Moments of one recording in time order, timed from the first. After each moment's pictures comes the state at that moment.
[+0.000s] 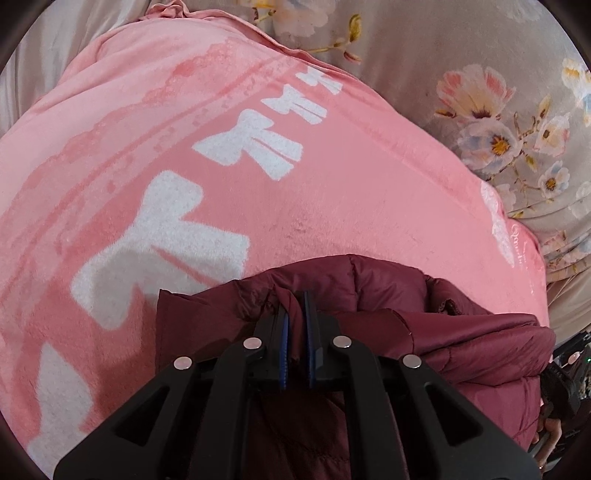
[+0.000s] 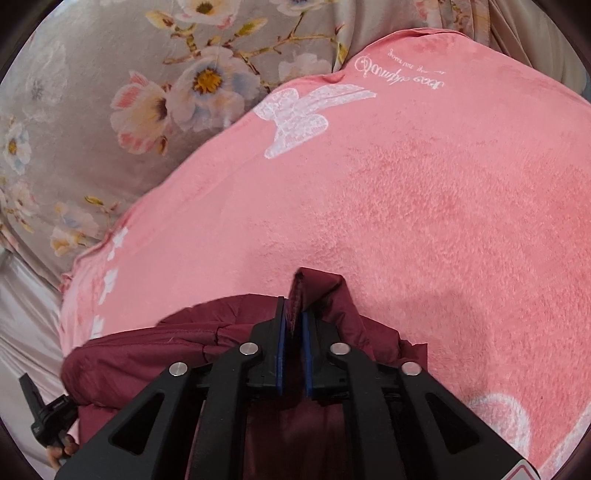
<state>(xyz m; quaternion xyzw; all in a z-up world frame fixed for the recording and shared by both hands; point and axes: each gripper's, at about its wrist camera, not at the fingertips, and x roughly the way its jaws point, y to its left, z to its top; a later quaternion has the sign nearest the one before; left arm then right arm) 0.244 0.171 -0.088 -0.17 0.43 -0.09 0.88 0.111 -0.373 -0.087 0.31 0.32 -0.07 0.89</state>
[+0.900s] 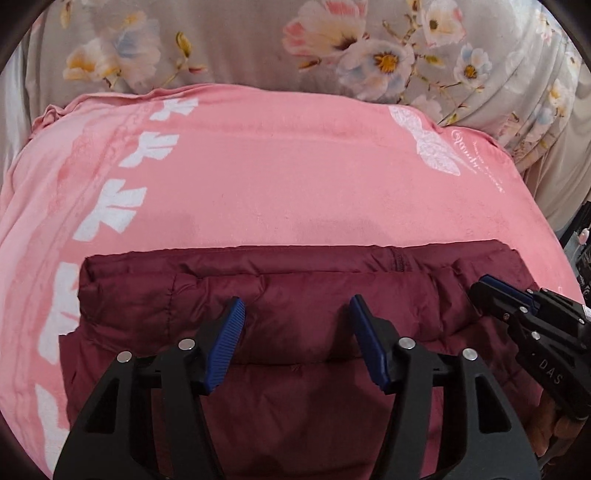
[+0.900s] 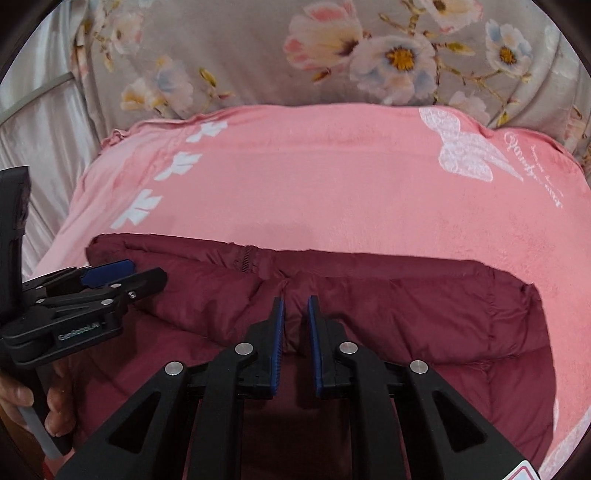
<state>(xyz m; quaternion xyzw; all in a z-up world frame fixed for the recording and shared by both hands) 0.212 0.010 -0.050 0.03 0.41 -0.18 0.89 0.159 -0.188 -0.061 0.08 0.40 0.04 0.91</state>
